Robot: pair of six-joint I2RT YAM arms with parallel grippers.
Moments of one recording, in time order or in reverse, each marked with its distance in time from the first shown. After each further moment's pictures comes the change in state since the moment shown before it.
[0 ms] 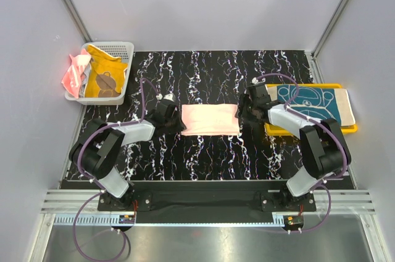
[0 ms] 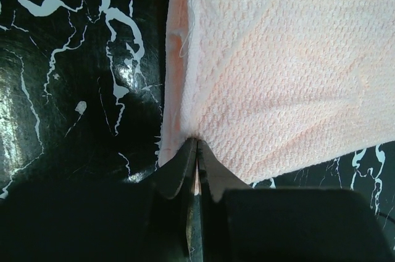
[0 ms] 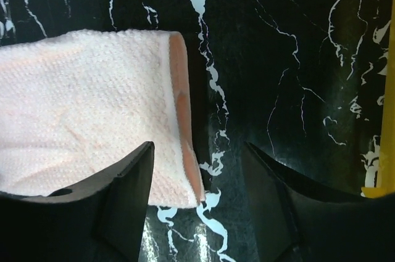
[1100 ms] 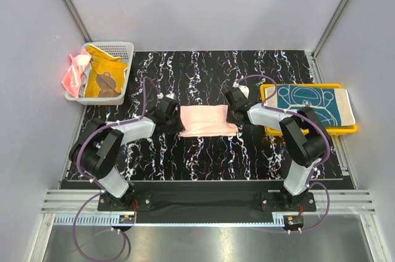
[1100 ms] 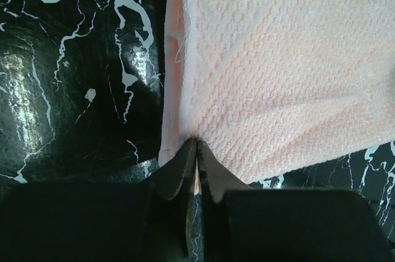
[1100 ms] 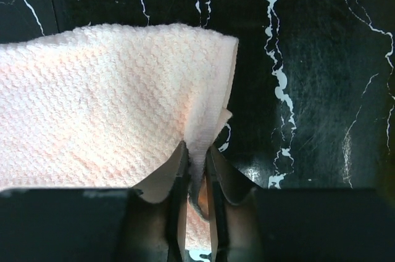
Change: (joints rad) left arm 0.000 -0.002 0.053 -0.129 0.000 0.024; right arm 0.184 0.192 0.099 0.014 0.193 0.063
